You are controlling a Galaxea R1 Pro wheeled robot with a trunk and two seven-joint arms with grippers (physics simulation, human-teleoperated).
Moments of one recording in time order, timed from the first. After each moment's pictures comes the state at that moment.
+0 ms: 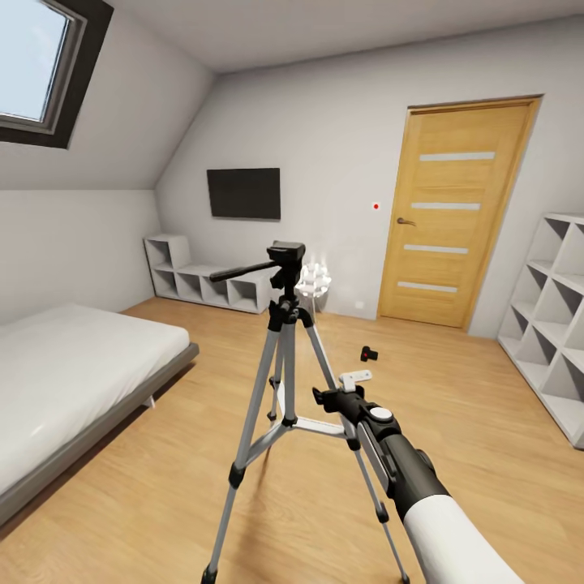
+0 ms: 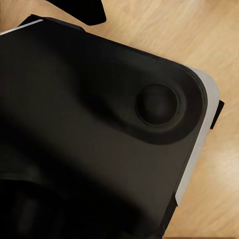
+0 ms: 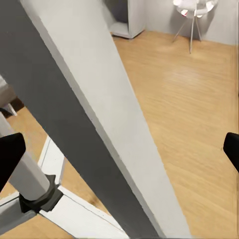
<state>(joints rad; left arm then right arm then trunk) 0.00 -0.02 0.12 -0.06 0.28 -0.05 0.00 -0.65 0.13 0.08 -0.86 0.03 0.27 0.14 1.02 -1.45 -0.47</state>
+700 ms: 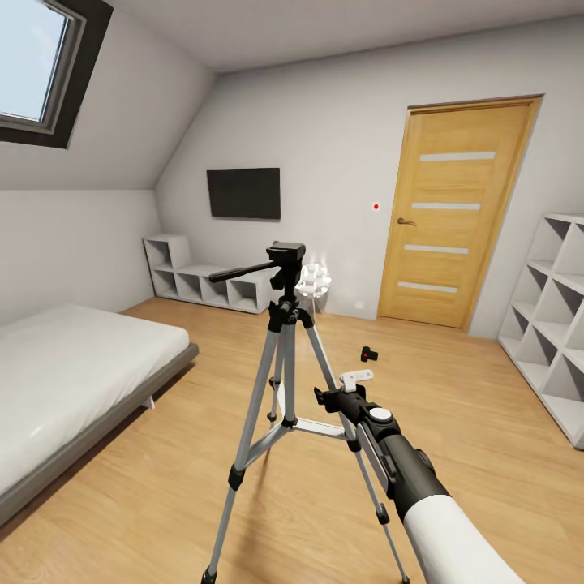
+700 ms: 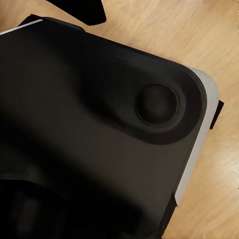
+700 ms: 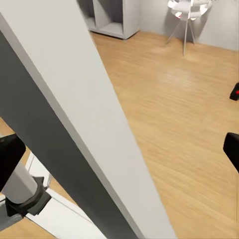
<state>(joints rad) 0.00 -0.02 0.12 -0.06 0.28 -0.05 0.00 -0.65 0.12 0.09 -0.86 0.05 0.26 0.12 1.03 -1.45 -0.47</state>
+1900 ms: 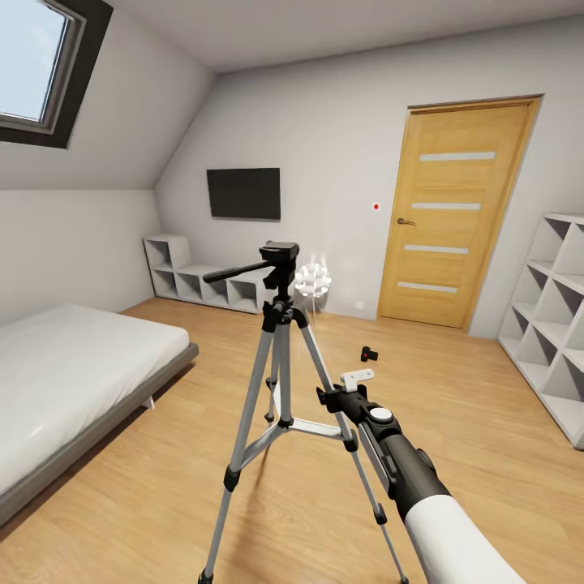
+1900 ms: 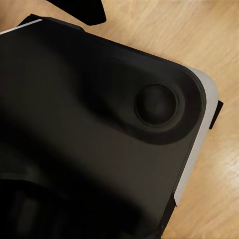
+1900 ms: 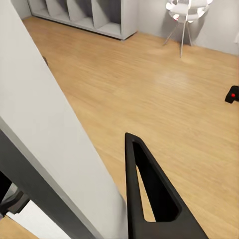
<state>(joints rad) 0.00 -0.02 0.12 -0.06 0.28 -0.05 0.00 -0.65 0.12 0.09 -0.86 0.08 0.26 0.12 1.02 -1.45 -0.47</state>
